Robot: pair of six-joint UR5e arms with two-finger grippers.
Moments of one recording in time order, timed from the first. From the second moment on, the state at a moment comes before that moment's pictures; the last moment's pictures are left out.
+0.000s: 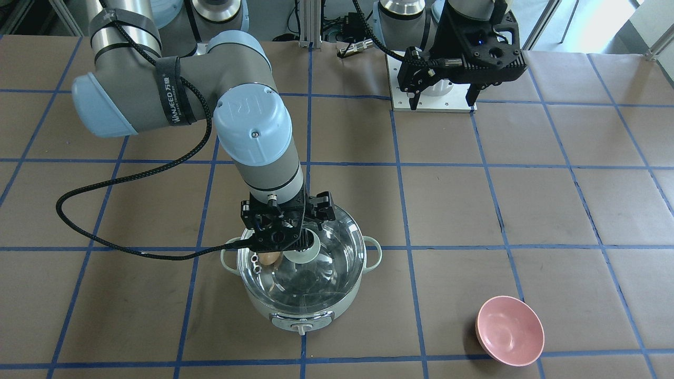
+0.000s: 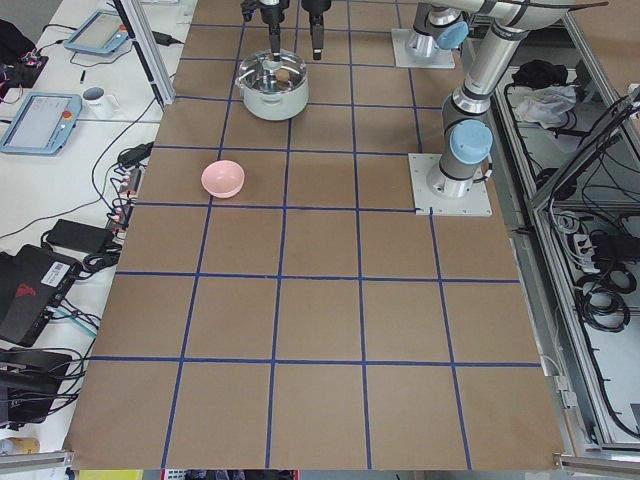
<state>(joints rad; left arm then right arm) -1.66 -1.53 -1.48 -1.71 1.63 -0.17 1.87 -1.13 1.34 -1.79 -1.46 0.24</state>
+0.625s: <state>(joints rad) -1.67 -1.54 -1.48 -1.68 1.62 -0.17 1.72 -1.32 1.34 -1.59 -1.51 0.11</state>
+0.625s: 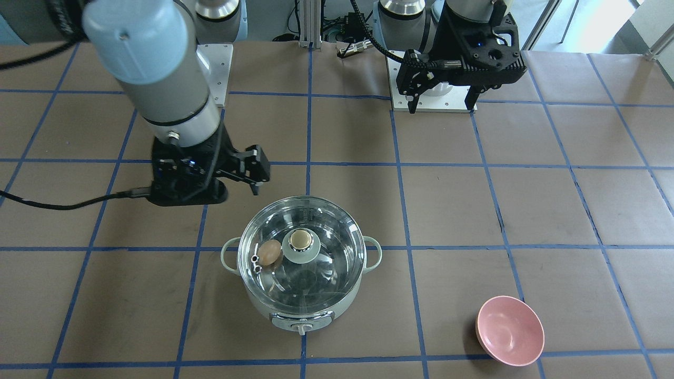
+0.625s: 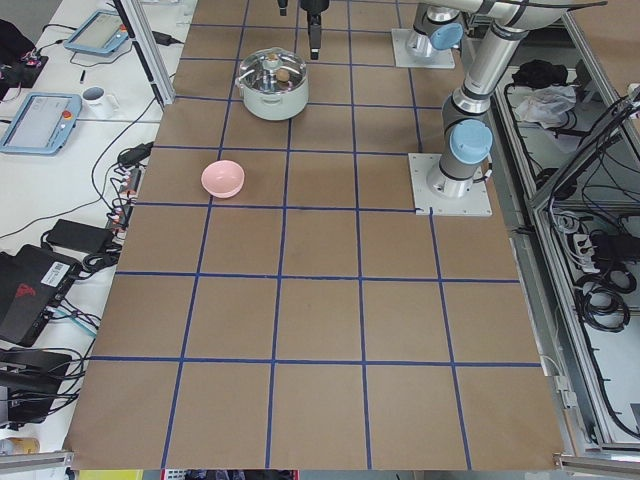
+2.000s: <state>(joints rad) -1.67 -1.57 -1.48 -1.56 1.57 -0.14 1.54 -1.46 1.42 -1.47 -1.60 -0.01</state>
